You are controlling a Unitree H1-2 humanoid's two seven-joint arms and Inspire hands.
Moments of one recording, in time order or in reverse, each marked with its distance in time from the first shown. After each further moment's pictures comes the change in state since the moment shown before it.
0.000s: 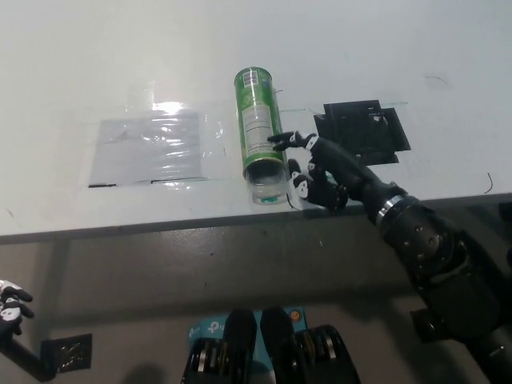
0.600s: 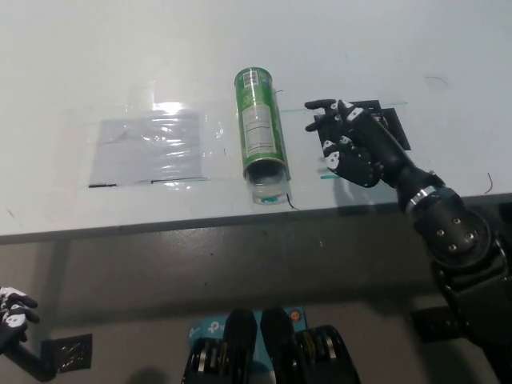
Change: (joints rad) left_arm 0.023 -0.041 -0.001 0.001 -0.001 -0.021 0.018; right_arm 0.034 -0.014 -0.115 -0.189 0.090 0.174 -0.047
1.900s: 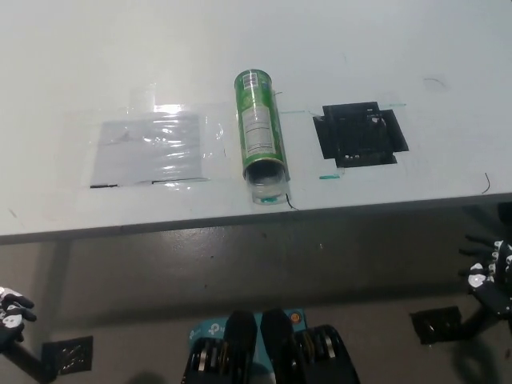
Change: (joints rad) left_arm 0.007 0.001 -0.002 0.003 0.025 -0.014 0.017; right_arm 0.554 0.034 -0.409 -0.187 0.160 0.055 -0.140
